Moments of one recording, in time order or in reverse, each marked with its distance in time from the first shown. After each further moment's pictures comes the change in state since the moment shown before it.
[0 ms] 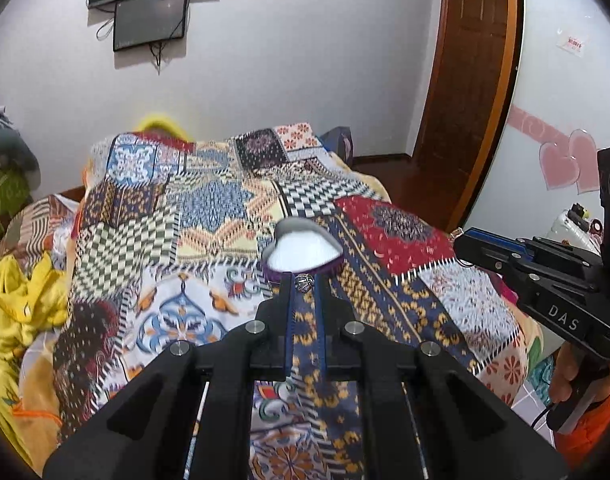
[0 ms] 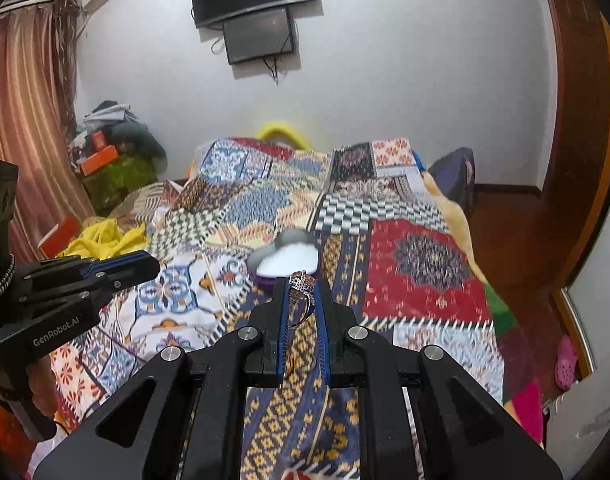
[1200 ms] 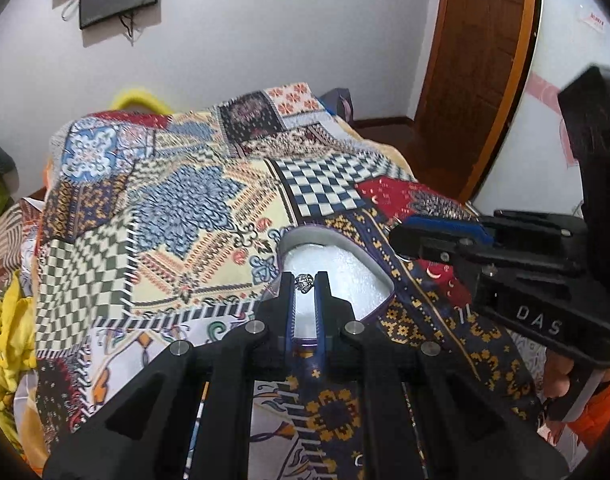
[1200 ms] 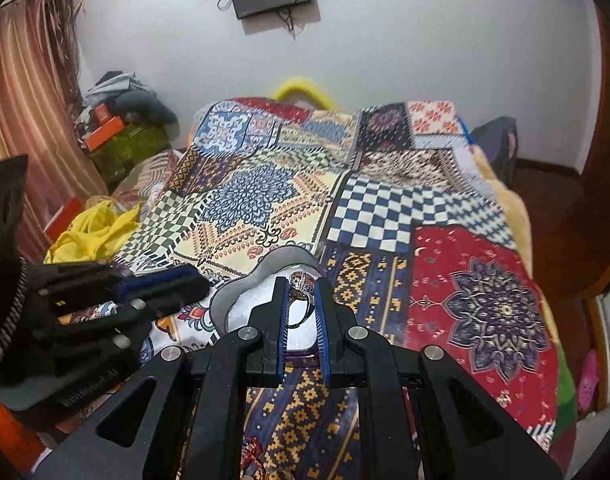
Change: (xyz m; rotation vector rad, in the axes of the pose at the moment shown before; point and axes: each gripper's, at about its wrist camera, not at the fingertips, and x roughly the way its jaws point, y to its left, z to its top) left arm 0.137 0.021 0.032 0.045 0.162 -0.025; right arm 0.127 -0.027 0.035 -0.010 0.180 0.133
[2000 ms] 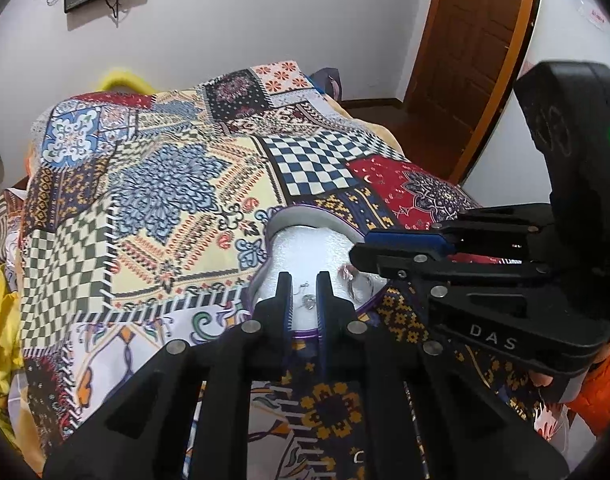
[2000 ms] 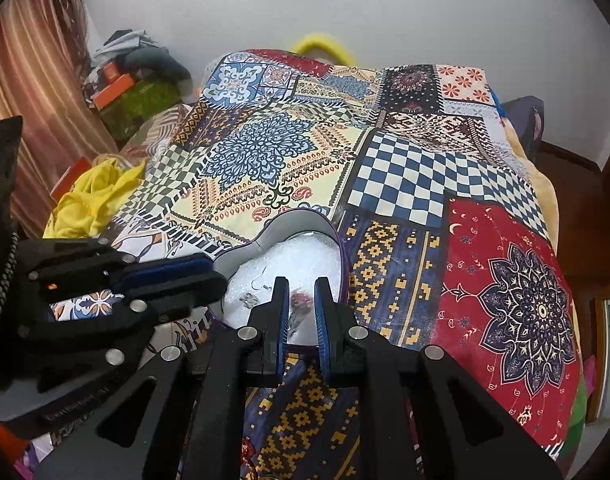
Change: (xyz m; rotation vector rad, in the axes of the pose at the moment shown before) left arm 0.008 0.005 0.000 -0.003 0.062 -0.042; right arm 0.033 0.000 0.000 -0.060 0.160 0.042
